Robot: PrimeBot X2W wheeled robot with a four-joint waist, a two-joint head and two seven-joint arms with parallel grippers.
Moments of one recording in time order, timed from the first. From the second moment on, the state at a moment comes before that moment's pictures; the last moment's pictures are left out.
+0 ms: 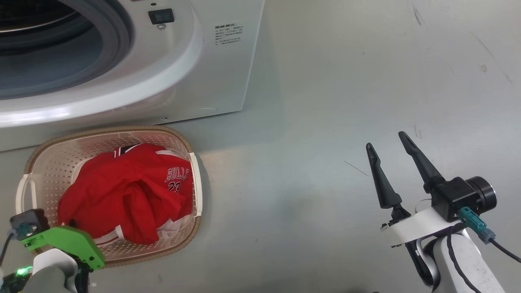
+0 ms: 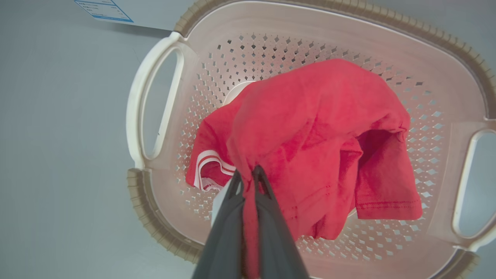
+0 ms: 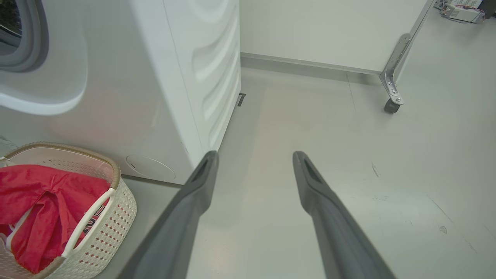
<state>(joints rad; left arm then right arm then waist) -0.47 0.15 0.03 1.10 -0.47 -0.01 -0.11 -0.12 -0.12 0.20 0.09 0.16 0.10 -0.25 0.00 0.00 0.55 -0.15</state>
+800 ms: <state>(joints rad) -0.54 0.13 -0.04 1.14 -0.42 -0.04 -0.20 -0.12 -0.10 0.21 0.12 0.16 0.10 -0.25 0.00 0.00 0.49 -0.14</state>
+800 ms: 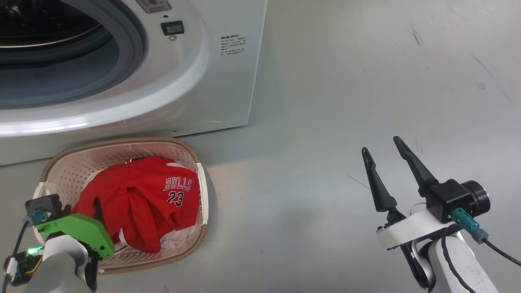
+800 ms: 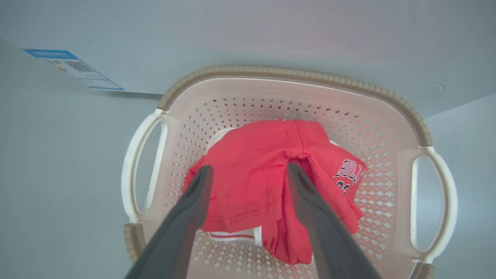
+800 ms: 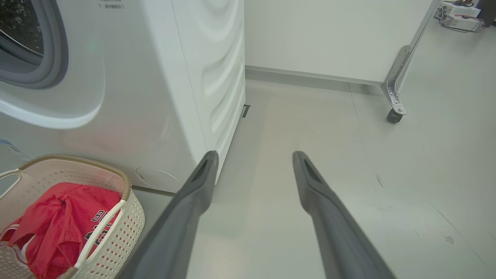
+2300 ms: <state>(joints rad) -0.20 0.07 -0.04 0.46 -0.33 -0.12 -0.25 -0.02 -0.08 0.17 0.20 0.22 0.10 -0.25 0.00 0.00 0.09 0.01</state>
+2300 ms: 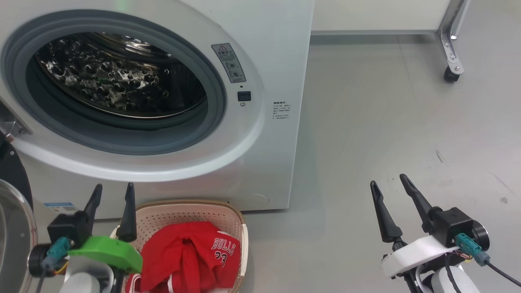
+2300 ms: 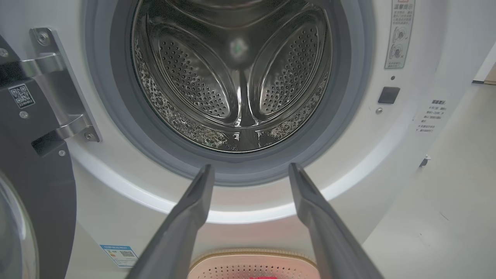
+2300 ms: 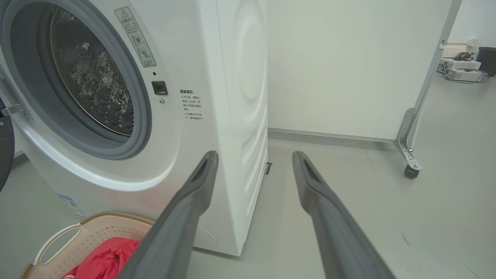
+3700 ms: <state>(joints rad) 0.02 0.05 -0.04 0.22 -0.27 -0.12 -0.25 0.03 -0.08 0.15 0.14 0.22 0.10 -0.25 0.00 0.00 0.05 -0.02</state>
